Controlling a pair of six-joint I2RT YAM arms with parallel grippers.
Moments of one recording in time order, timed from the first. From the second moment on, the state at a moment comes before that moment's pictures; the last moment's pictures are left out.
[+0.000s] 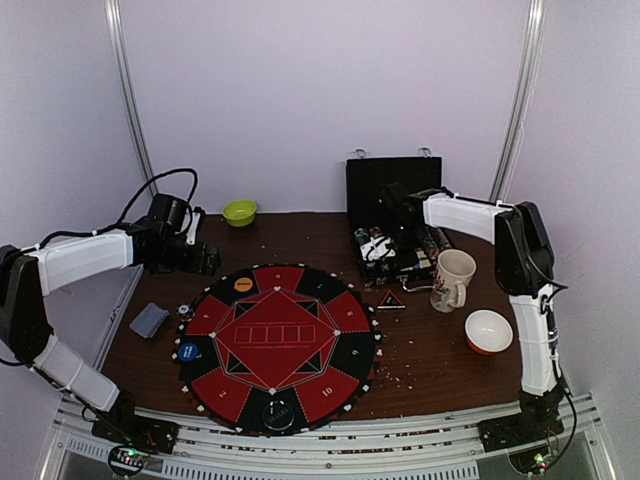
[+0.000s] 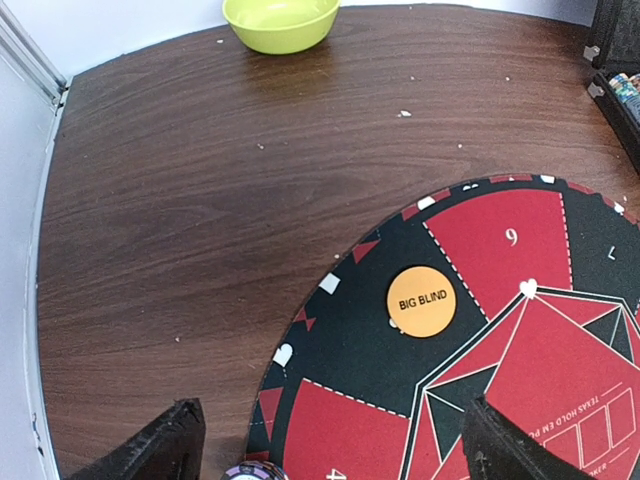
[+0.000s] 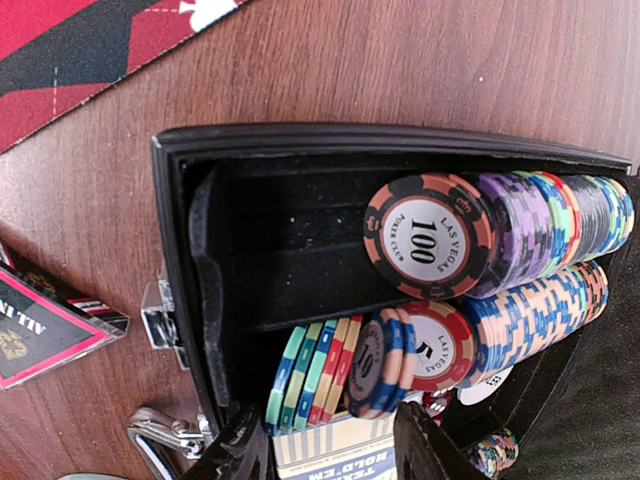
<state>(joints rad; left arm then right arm) -0.33 1.46 1.01 -0.38 -0.08 -0.11 0.48 2.24 1.88 -0.85 0.10 -1.28</state>
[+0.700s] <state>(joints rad) -0.33 1.49 1.01 -0.38 -0.05 -0.10 0.47 2.28 1.91 -0.81 0.10 -1.28</state>
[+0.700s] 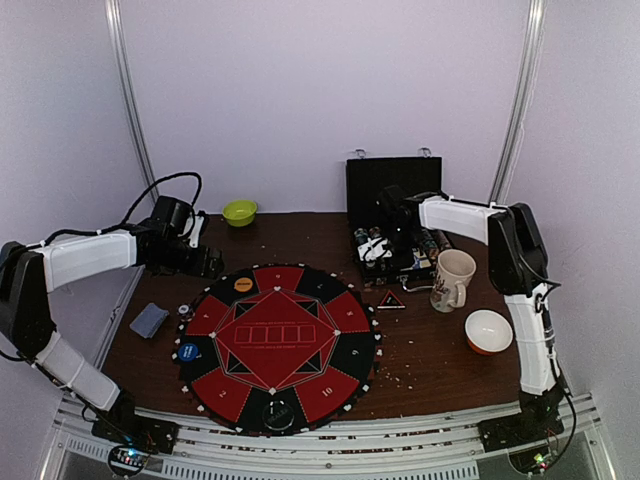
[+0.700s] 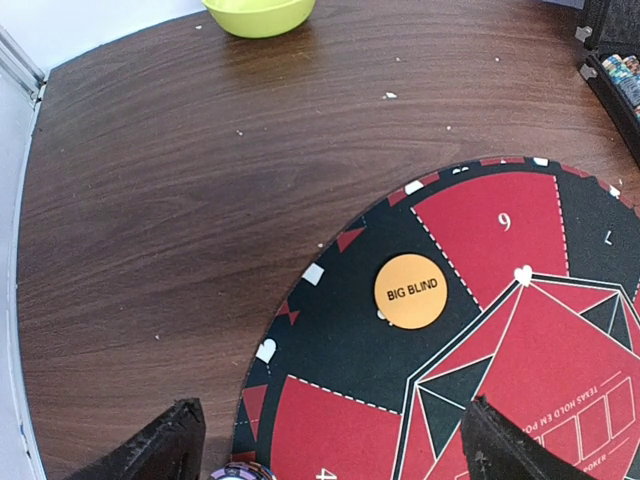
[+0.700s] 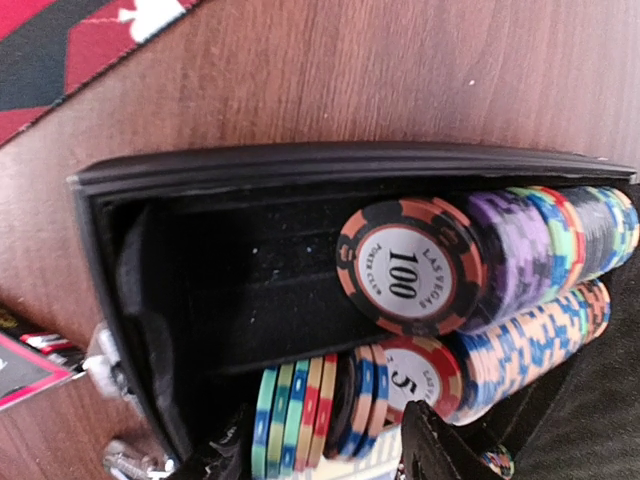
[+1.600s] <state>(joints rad) -0.33 1.35 0.97 -0.29 0.03 -0.04 0.46 2.30 1.97 -0.85 0.10 -1.07</state>
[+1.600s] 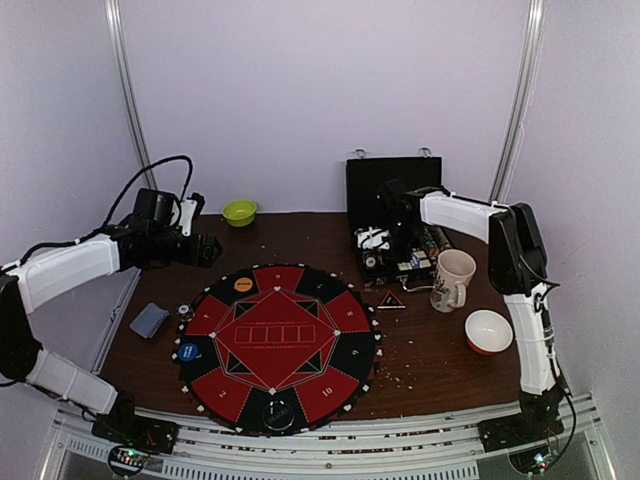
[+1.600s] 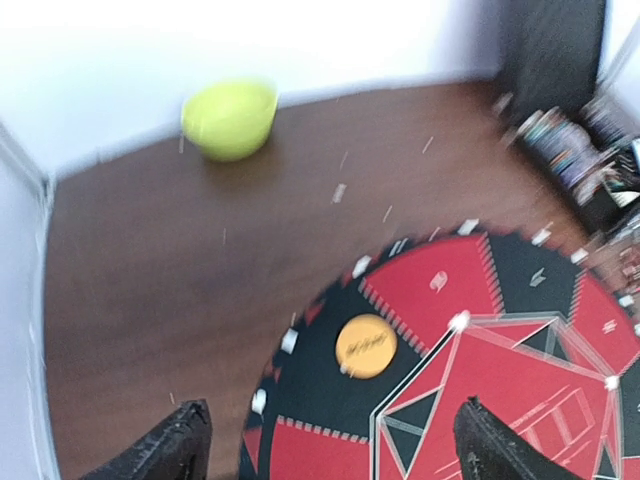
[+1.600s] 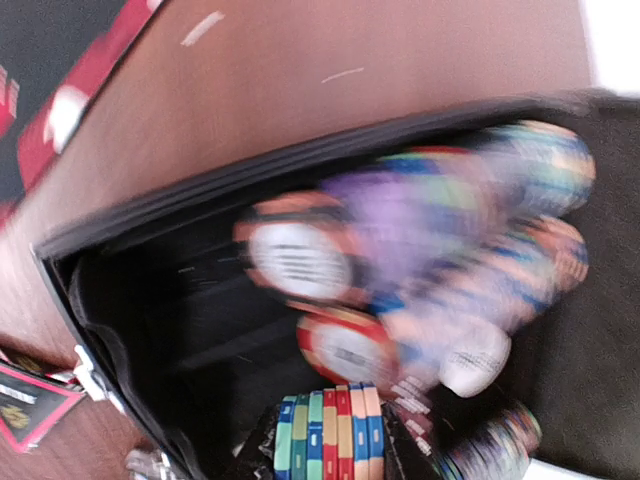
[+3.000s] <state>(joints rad) -0.80 1.41 1.04 -0.08 0.17 0.76 0.84 1.90 1.61 -0.27 -0.58 0.74</state>
